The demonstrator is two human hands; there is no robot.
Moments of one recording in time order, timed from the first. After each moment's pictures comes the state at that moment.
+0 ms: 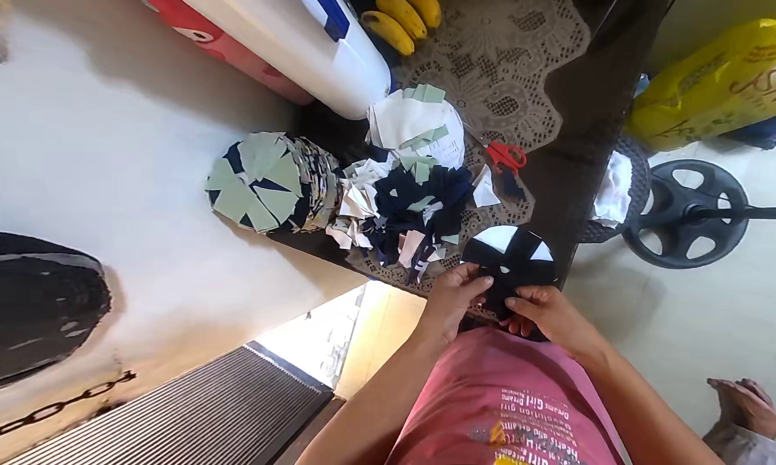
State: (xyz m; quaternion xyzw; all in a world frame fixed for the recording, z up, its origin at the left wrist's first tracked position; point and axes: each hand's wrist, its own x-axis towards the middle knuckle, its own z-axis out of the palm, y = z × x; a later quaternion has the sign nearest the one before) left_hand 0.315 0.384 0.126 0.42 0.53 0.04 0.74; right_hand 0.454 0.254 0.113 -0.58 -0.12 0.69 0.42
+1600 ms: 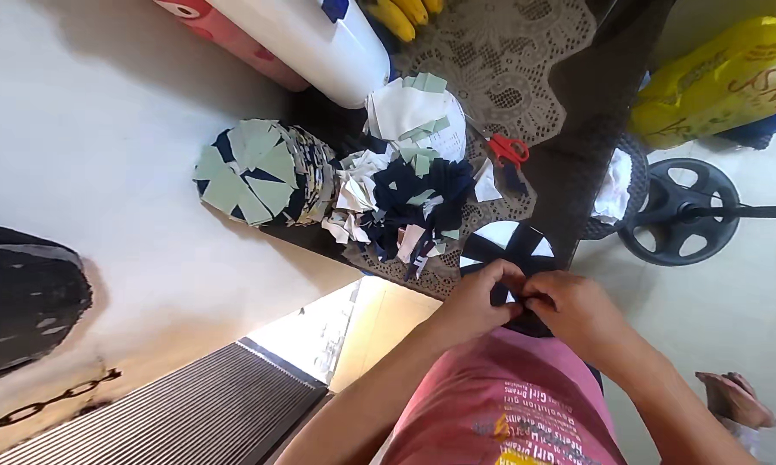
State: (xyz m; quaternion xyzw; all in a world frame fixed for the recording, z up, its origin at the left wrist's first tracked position) left_hand 0.317 0.386 0.127 0.71 0.22 -0.02 0.67; right_hand 0.469 0.255 0.157 -0.73 -0.50 0.37 0.27
